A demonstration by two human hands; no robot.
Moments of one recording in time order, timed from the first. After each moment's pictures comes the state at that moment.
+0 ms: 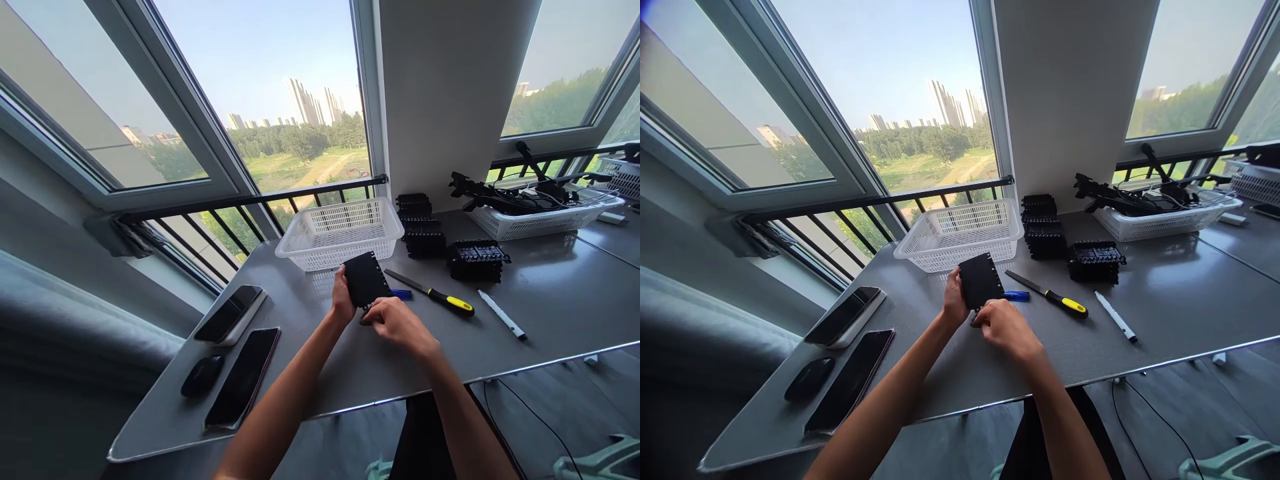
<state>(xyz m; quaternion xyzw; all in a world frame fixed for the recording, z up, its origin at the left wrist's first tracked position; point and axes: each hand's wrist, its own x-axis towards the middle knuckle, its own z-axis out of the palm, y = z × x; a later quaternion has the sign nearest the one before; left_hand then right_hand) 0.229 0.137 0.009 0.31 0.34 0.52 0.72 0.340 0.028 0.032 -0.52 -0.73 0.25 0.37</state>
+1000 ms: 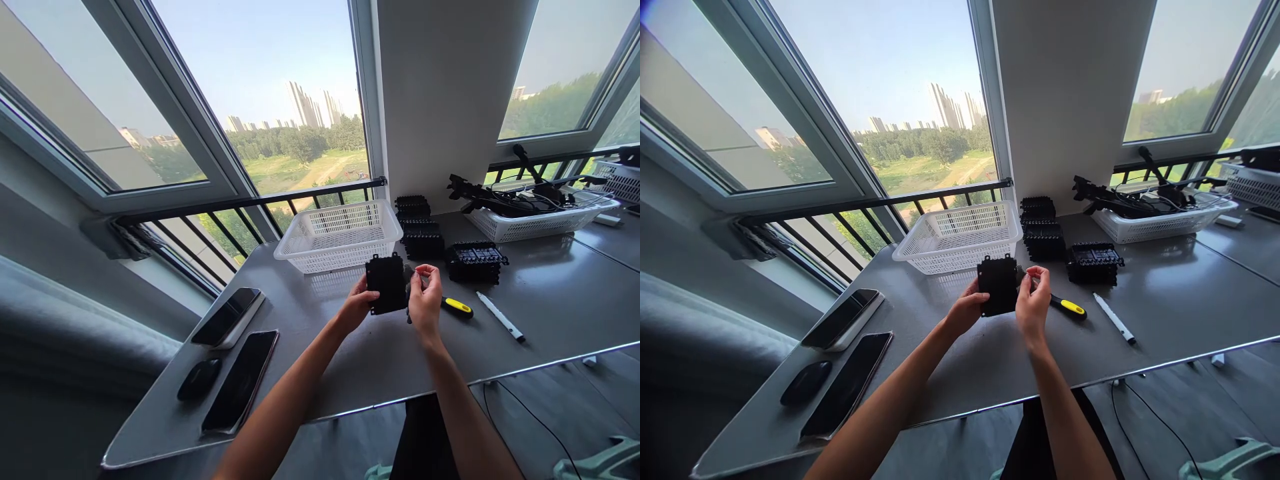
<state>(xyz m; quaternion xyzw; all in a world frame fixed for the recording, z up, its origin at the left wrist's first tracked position) 0.234 0.113 0.012 0.47 0.22 0.39 0.76 0.363 0.050 0.022 -0.60 -0.34 0.11 0.72</state>
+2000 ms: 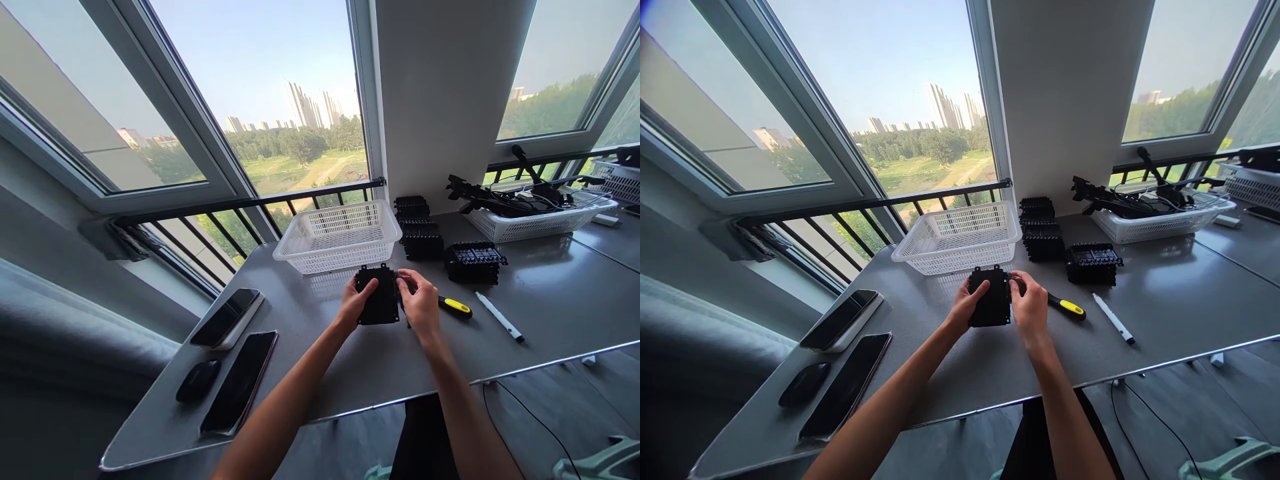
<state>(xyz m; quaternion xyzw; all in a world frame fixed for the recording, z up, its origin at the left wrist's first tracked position) 0.239 0.117 0.009 0.48 0.35 0.48 0.65 0.371 0.046 0.019 -0.62 -0.47 0.14 0.61</state>
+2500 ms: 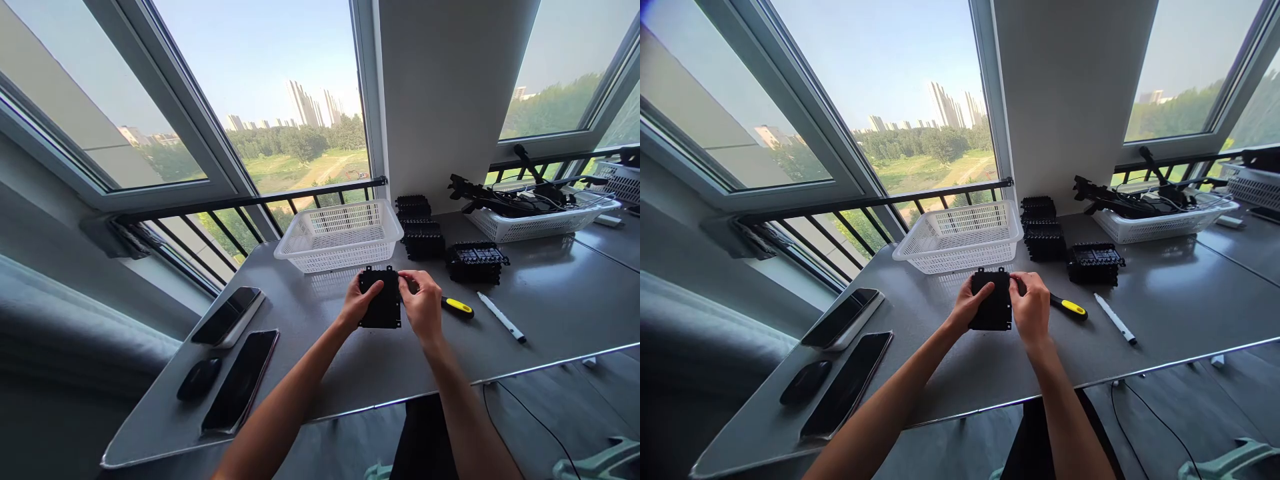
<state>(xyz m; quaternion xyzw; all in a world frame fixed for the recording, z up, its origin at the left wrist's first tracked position) 0.239 0.110 0.016 0.52 0.35 0.46 0.62 0.370 0.044 0.019 -0.62 -0.51 0.03 0.60</state>
